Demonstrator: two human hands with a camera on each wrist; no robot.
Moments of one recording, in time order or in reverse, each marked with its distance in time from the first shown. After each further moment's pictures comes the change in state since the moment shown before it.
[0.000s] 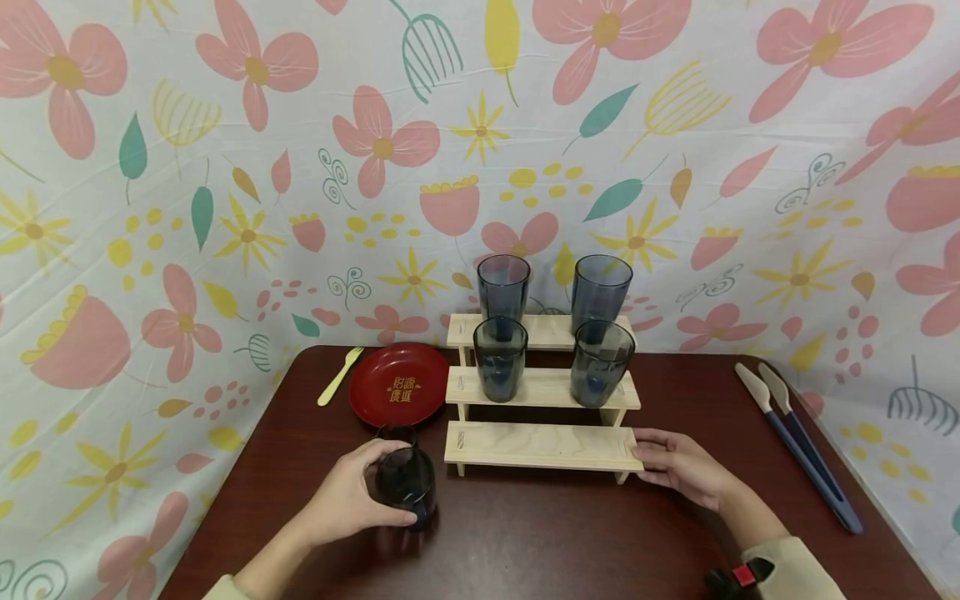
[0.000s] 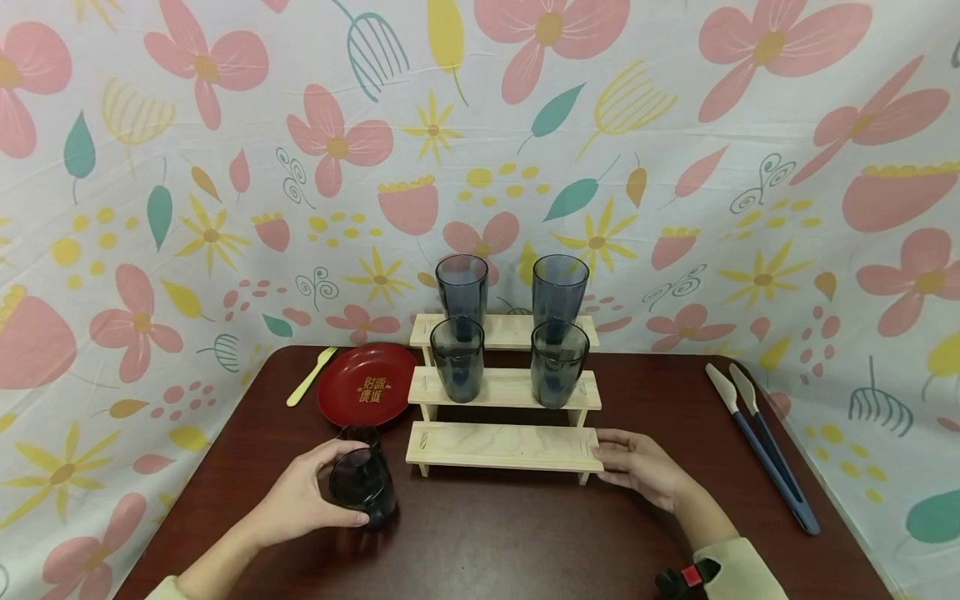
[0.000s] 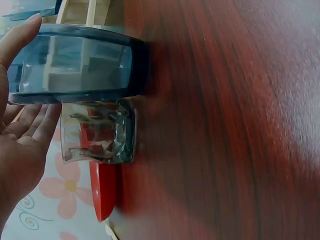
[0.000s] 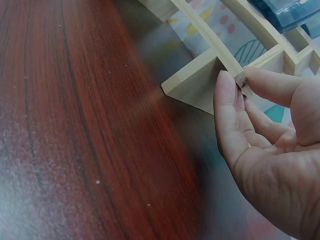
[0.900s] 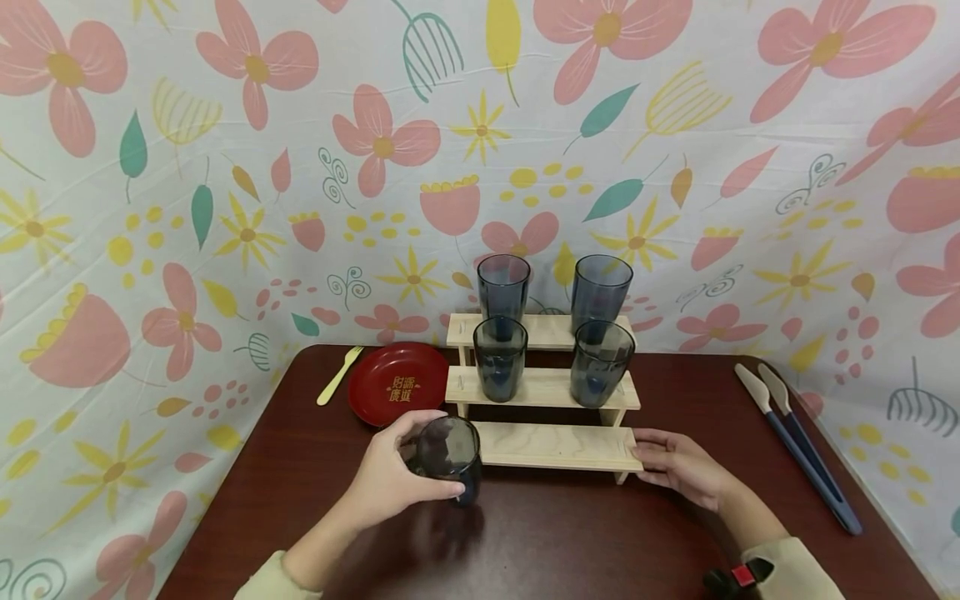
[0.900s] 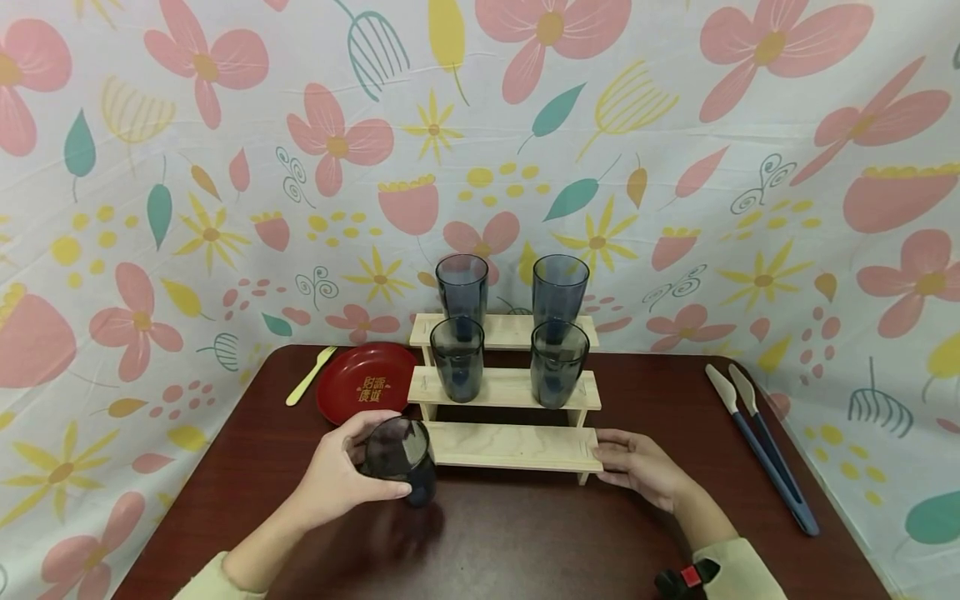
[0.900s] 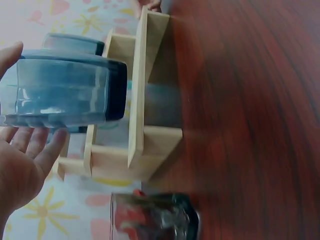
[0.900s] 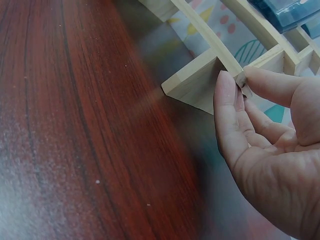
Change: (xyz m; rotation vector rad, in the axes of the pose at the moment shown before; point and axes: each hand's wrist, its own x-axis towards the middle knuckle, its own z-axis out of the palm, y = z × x) left_hand 0.036 0.059 0.037 -0.188 0.139 -0.005; right_hand 0.000 0.000 0.001 -0.003 0.007 0.006
